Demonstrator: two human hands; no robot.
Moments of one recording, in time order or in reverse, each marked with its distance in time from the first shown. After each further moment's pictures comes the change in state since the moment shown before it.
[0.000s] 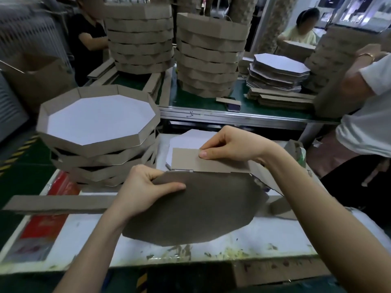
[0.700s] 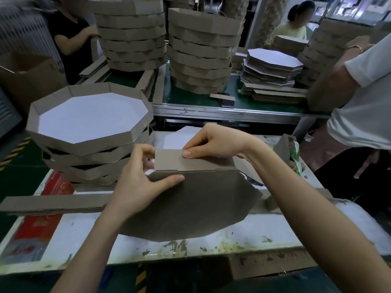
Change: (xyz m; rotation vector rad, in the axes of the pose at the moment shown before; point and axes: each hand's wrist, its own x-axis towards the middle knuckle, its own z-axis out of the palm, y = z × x) left_hand 0.000 -0.007 0.013 0.179 0.197 0.114; right_hand 0.004 -0.010 0.009 -0.073 -0.057 -0.032
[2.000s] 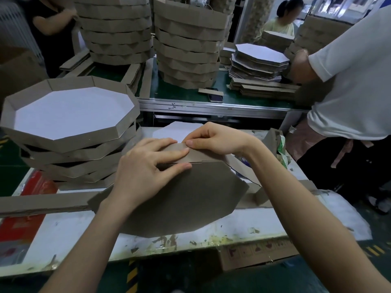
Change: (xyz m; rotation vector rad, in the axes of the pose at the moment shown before) left_hand 0.012 0.031 0.022 0.413 -0.030 0.358; right_hand -0.018 0.033 0.004 0.124 0.058 0.025
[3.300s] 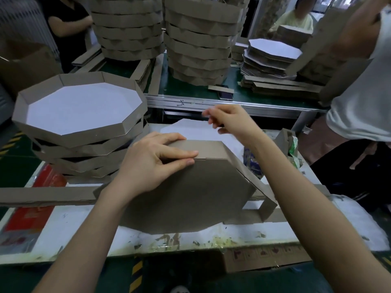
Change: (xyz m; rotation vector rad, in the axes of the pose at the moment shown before) left_hand 0.017 -0.002 -0.004 -0.172 -0.115 0.015; right_hand 0.032 0.044 -0.022 0.368 0.489 0.116
